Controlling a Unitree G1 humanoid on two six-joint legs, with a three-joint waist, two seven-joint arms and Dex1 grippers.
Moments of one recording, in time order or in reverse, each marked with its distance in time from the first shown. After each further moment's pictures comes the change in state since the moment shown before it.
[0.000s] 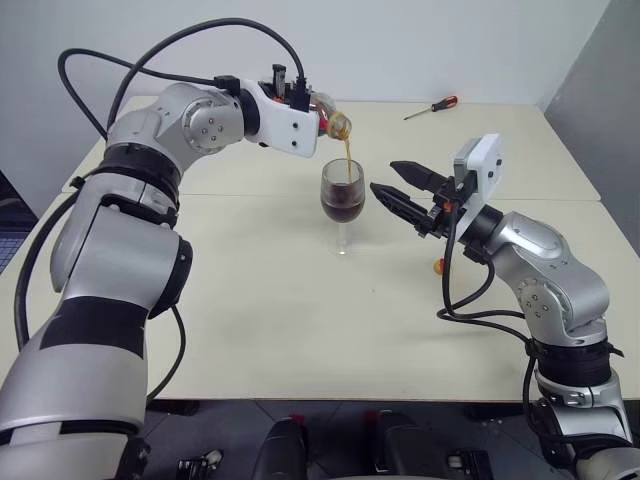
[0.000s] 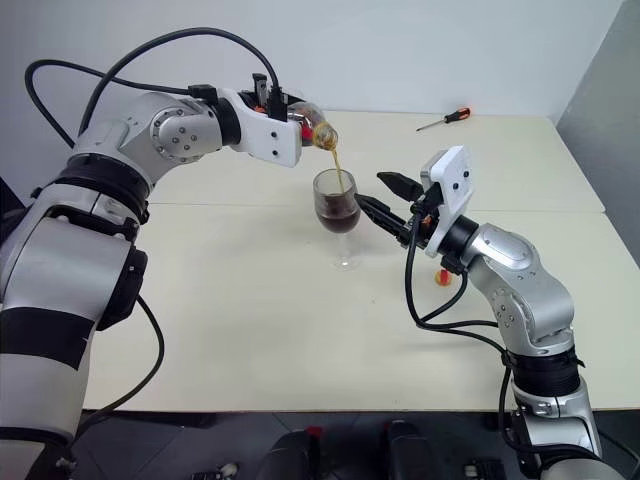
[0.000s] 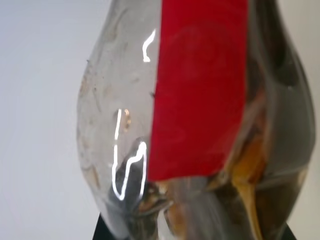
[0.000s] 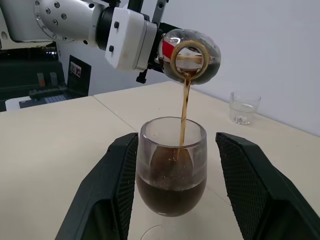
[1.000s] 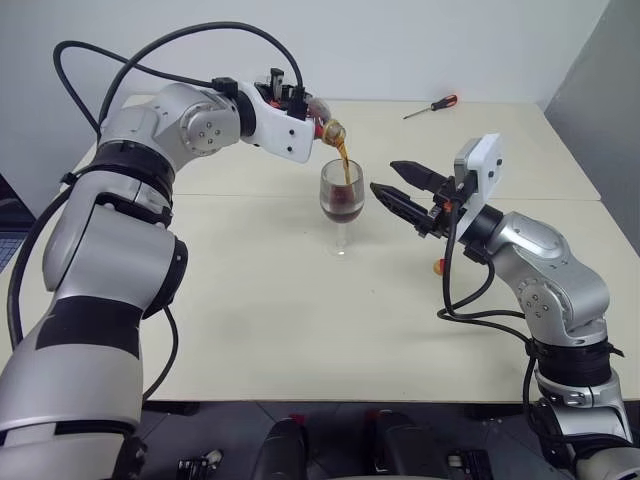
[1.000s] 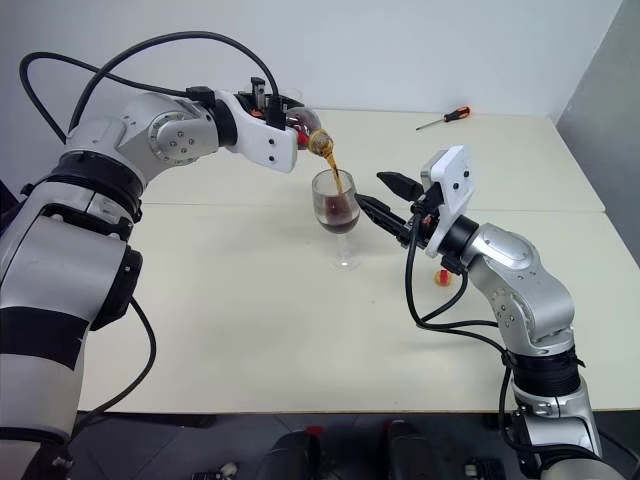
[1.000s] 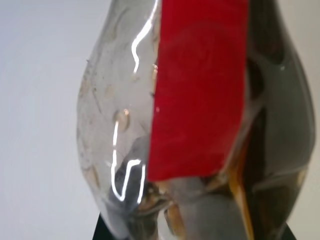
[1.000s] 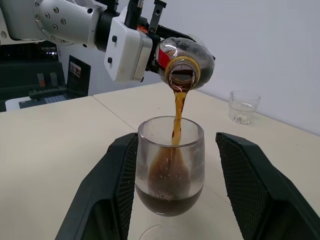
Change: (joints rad) left arm -0.026 0.041 -0.096 -0.006 0.134 -0.024 0.132; right arm 0.000 -0.001 -0.001 0.000 0.003 0.000 0.002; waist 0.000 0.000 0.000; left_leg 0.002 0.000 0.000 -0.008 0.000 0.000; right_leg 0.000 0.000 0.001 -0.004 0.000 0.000
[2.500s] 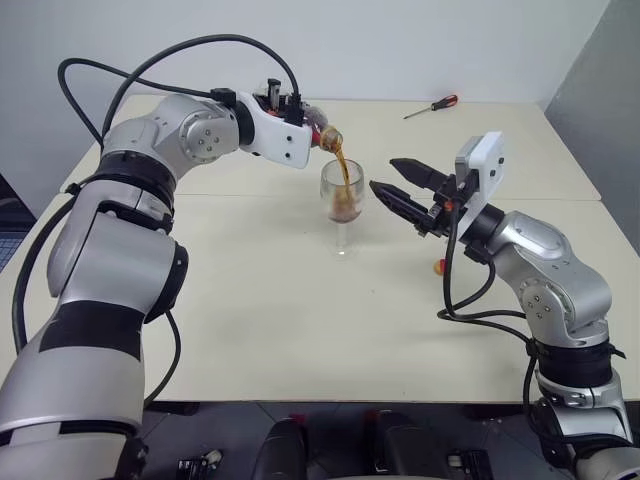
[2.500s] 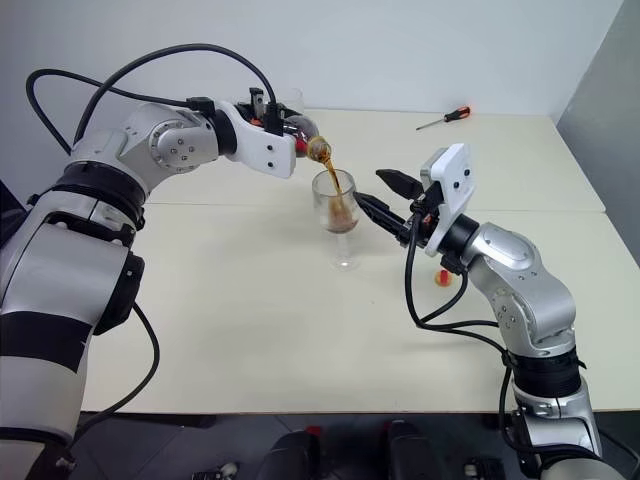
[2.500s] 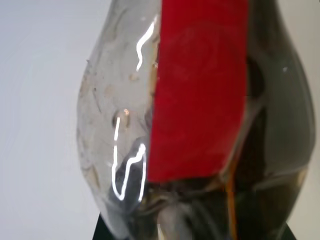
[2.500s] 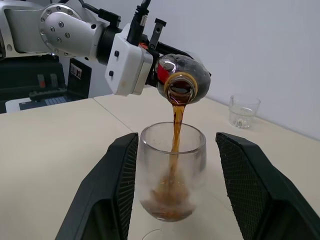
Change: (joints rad) left arm 0.036 -0.001 0.032 -0.001 -0.022 -0.003 -0.040; right arm 0.001 -0.001 0.000 -0.020 0.004 0.002 -0.009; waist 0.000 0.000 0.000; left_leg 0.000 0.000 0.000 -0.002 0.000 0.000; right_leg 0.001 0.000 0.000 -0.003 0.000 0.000
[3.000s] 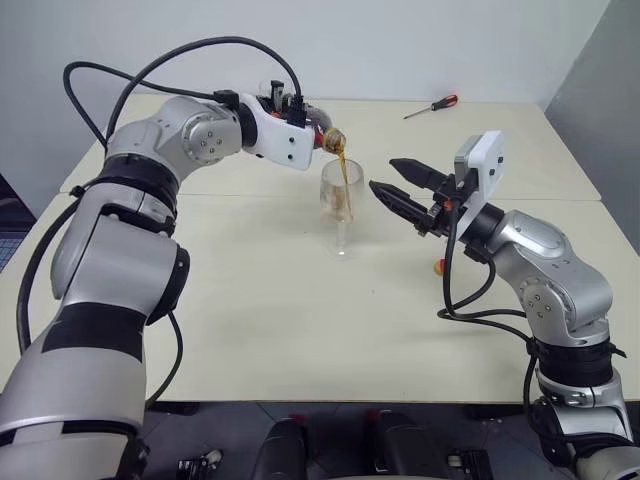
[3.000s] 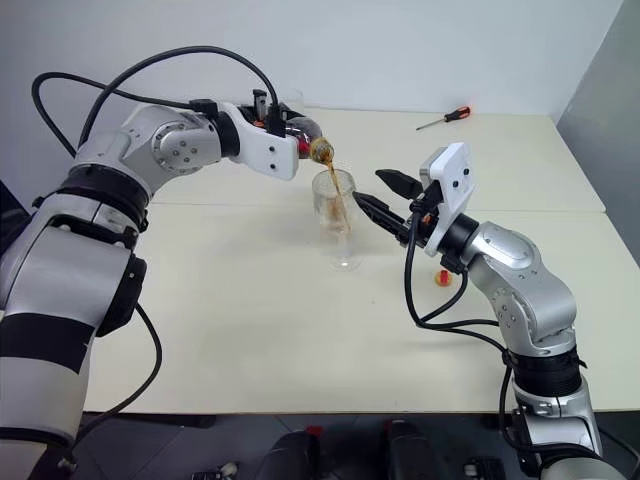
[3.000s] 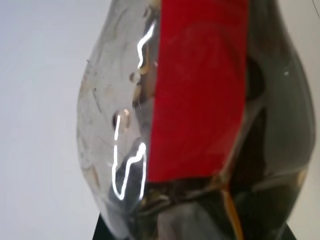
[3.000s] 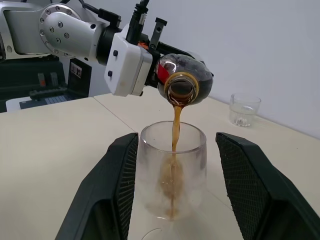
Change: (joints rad) left arm 0.014 -0.005 0.014 -0.019 -0.015 -0.009 -0.005; right arm -0.007 -0.002 0.000 -0.001 0.002 0.013 -0.001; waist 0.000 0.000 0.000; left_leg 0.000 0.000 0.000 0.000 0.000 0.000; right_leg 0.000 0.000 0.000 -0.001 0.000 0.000
